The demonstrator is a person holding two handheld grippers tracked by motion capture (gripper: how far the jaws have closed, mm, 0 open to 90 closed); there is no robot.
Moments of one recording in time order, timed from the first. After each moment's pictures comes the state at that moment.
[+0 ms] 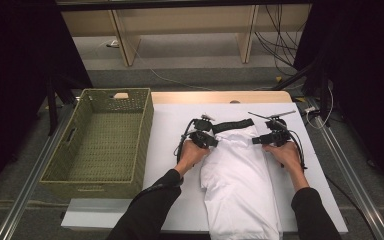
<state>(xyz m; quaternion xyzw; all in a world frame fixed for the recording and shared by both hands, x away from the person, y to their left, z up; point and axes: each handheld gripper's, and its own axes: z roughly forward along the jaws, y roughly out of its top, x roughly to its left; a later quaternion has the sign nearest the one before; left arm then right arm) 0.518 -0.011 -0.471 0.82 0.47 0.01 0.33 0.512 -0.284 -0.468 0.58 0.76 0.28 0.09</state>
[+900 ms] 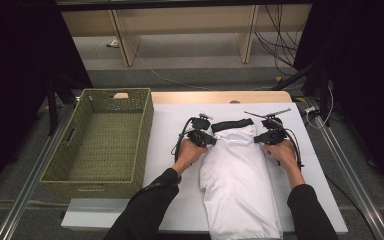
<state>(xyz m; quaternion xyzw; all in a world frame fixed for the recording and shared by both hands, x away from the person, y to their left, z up) 0.521 -0.004 -0.467 0.81 0.47 0.01 0.35 0.518 -0.274 -0.468 0.57 0.77 0.27 0.08</state>
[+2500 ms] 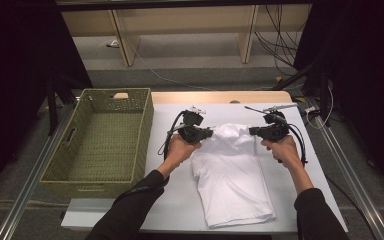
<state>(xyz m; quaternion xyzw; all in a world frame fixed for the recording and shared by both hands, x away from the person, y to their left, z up) 0.485 0.025 -0.417 0.81 0.40 0.06 0.42 0.487 -0.263 -0.420 0.49 0.78 0.38 0.11</state>
